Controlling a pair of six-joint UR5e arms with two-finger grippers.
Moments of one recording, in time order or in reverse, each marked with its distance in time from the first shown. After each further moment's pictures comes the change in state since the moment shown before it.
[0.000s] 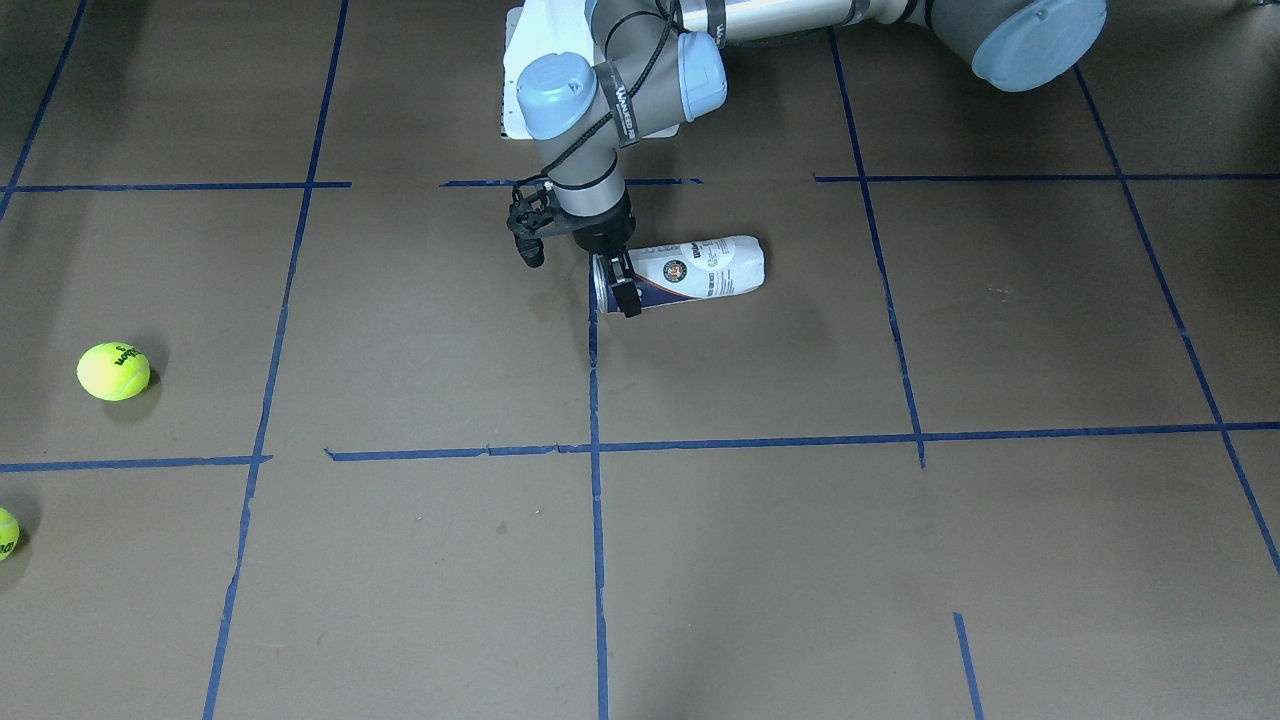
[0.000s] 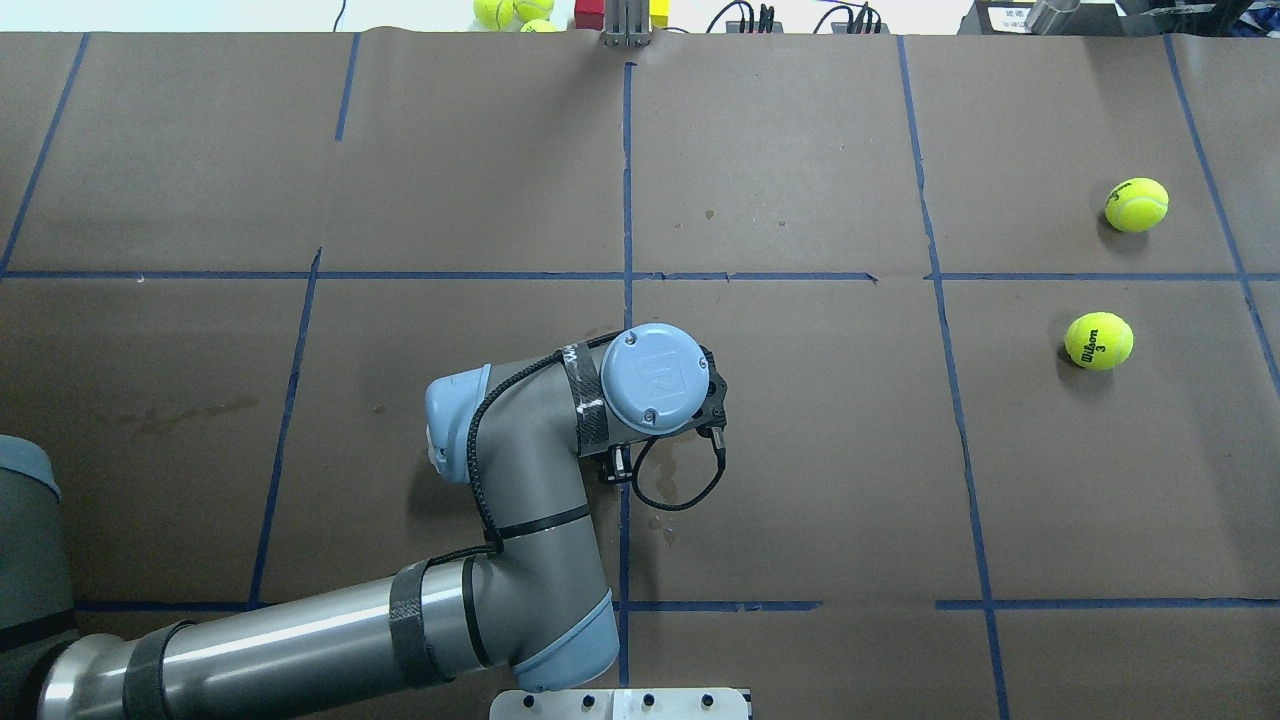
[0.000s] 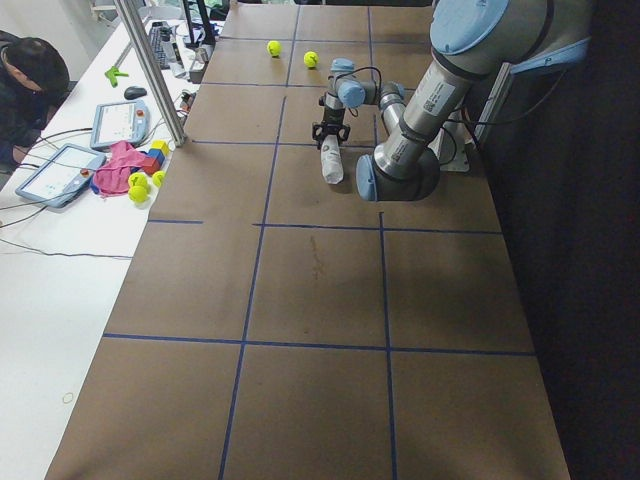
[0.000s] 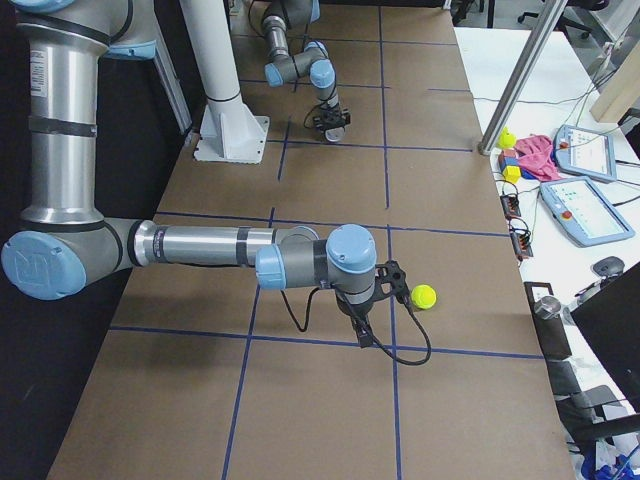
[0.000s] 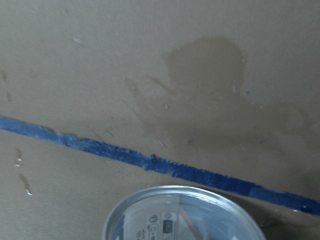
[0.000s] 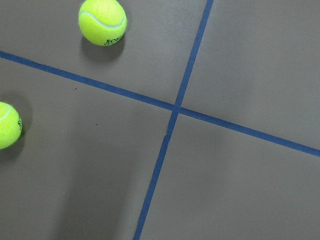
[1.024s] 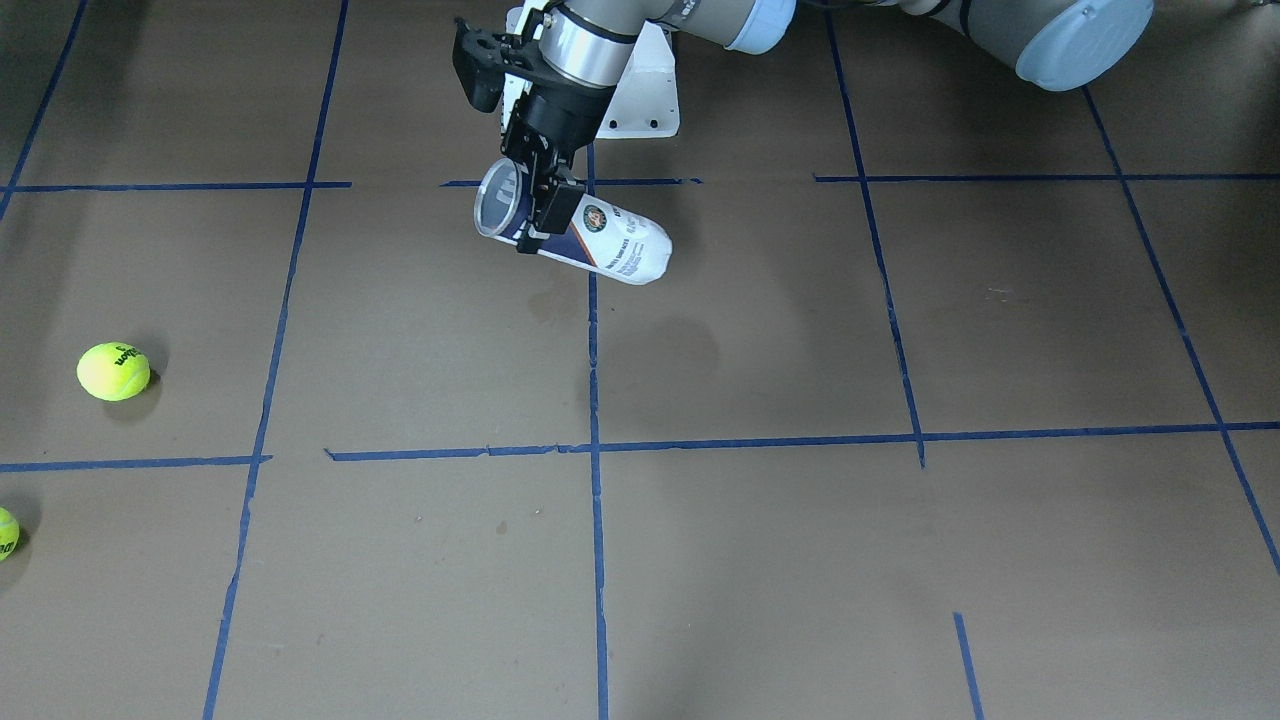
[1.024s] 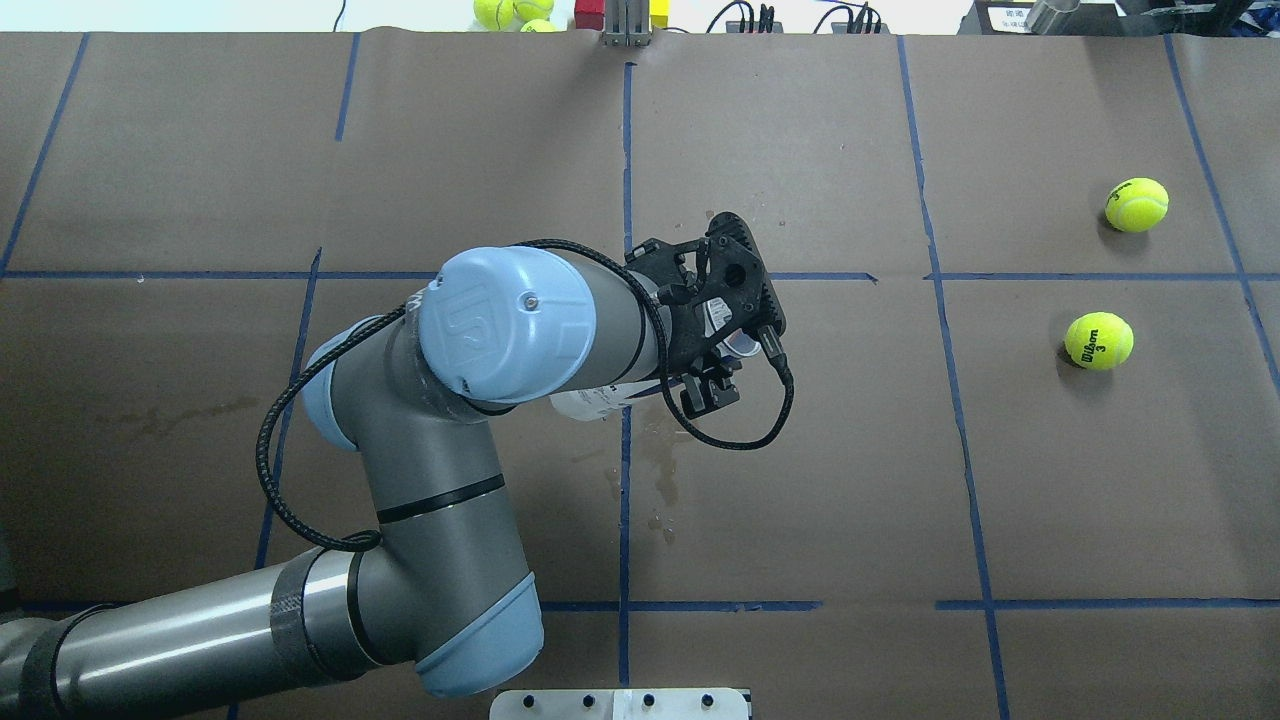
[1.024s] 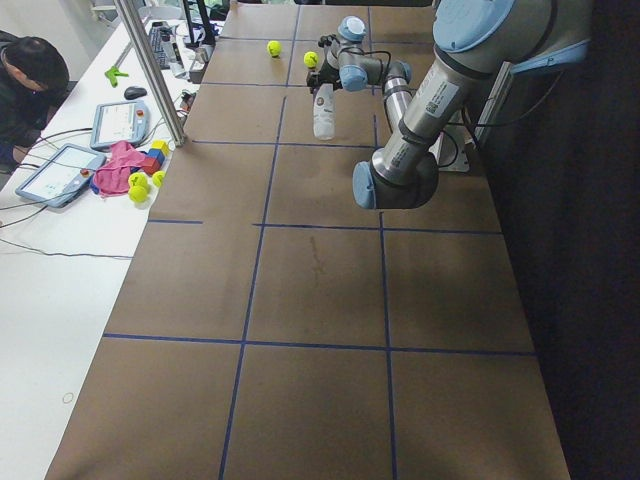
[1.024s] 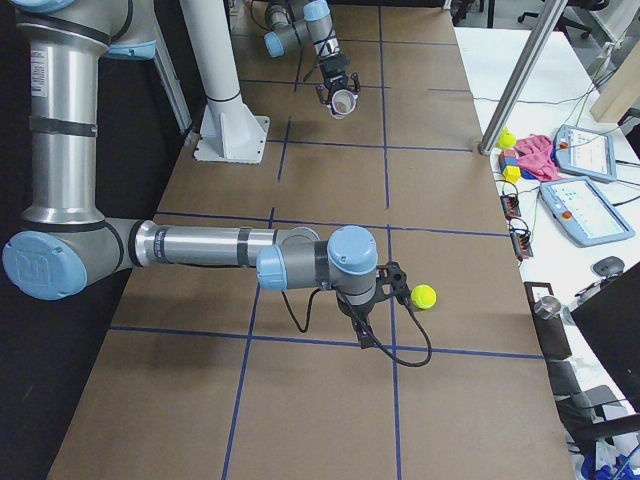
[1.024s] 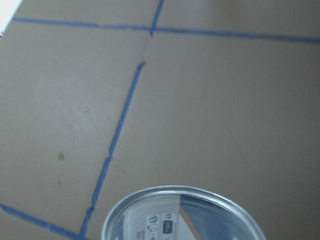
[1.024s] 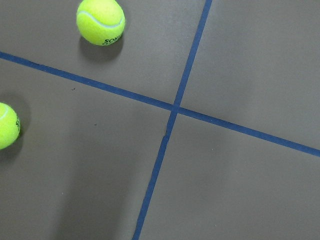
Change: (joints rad) left arm -0.064 0.081 -0.234 -0.579 -0.010 -0.206; right arm 0.000 0.004 -0.008 0.000 0.000 -0.001
